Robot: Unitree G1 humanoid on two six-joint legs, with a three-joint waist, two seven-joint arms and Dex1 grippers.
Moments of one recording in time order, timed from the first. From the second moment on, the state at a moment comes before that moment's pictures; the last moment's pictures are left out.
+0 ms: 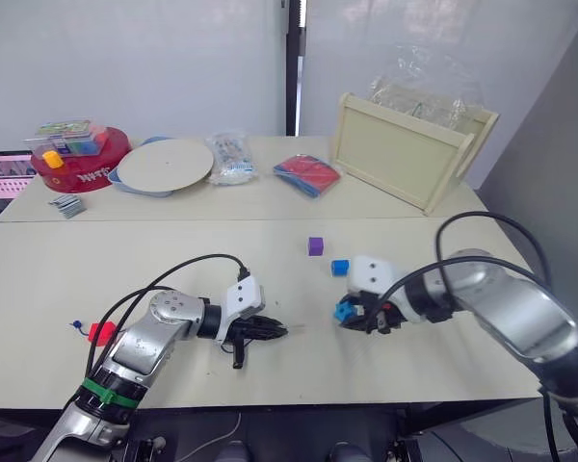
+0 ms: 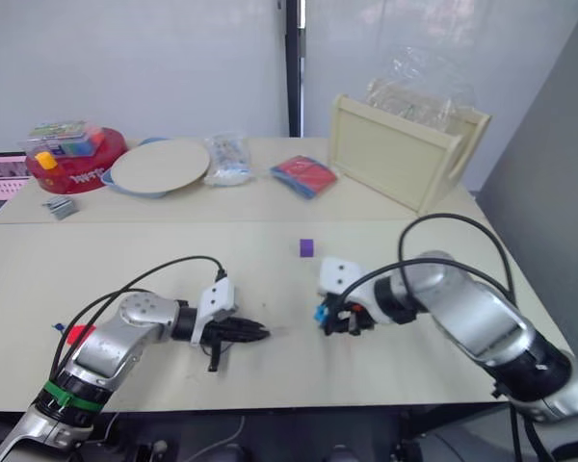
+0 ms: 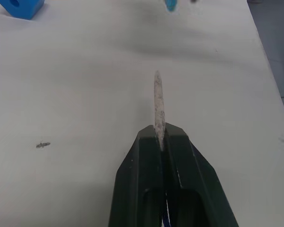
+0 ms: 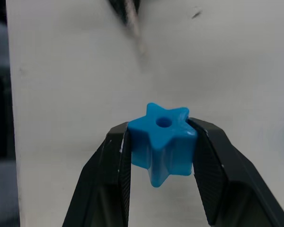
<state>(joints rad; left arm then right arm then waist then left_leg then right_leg) -0.42 0.61 -0.26 -0.10 -0.26 0.46 -1.15 -0.79 -0.92 0.59 -0.41 0.23 0.90 1.11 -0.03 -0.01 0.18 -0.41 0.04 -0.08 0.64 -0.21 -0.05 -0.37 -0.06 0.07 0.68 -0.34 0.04</state>
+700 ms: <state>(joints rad) -0.39 0.62 -0.26 -0.11 -0.26 0.46 -1.15 -0.76 -0.76 0.60 -0.34 0.13 0.98 1.09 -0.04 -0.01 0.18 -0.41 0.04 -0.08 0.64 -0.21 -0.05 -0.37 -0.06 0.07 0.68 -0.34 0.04</state>
